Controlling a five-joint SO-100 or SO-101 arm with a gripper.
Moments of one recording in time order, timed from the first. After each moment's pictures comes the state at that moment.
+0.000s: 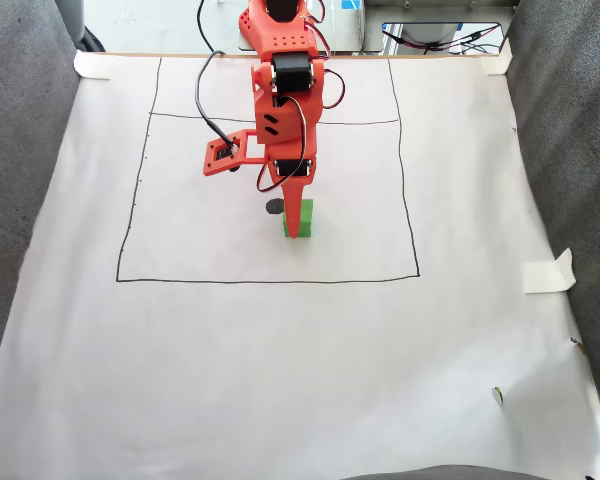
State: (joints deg) arm -7.4 34.0 16.8 88.0 15.0
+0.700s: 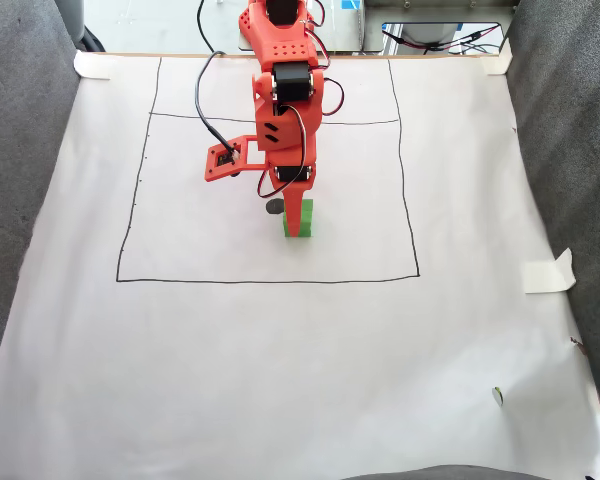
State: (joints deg) arm -7.4 32.1 18.0 87.1 14.5
